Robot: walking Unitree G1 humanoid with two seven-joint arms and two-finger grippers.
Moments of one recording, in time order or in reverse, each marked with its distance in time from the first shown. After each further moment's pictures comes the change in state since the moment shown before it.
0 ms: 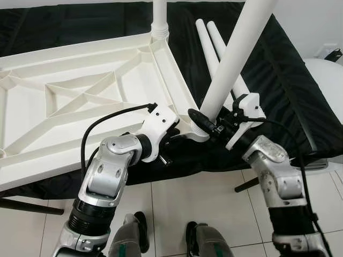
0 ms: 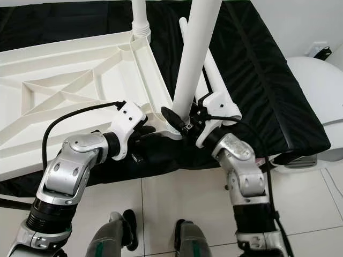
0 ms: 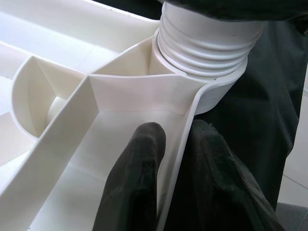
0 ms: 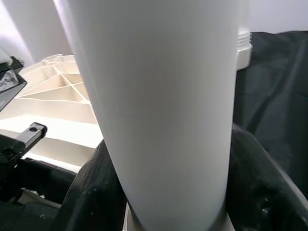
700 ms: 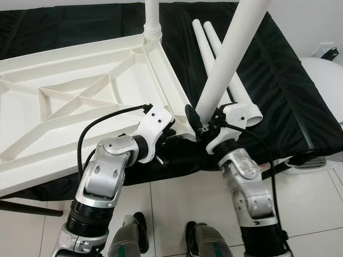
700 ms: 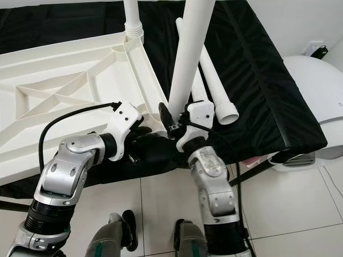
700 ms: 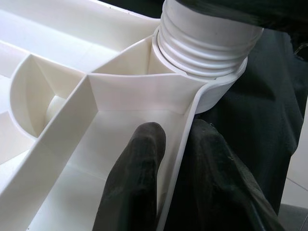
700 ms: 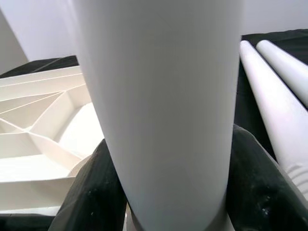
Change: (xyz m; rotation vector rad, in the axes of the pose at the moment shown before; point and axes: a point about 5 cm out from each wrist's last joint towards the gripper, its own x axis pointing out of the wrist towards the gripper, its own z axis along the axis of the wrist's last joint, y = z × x) left arm -0.003 0.003 -0.004 -0.022 0.012 0.022; right arm 0.012 0.030 -0.006 0.021 -0.059 -0.354
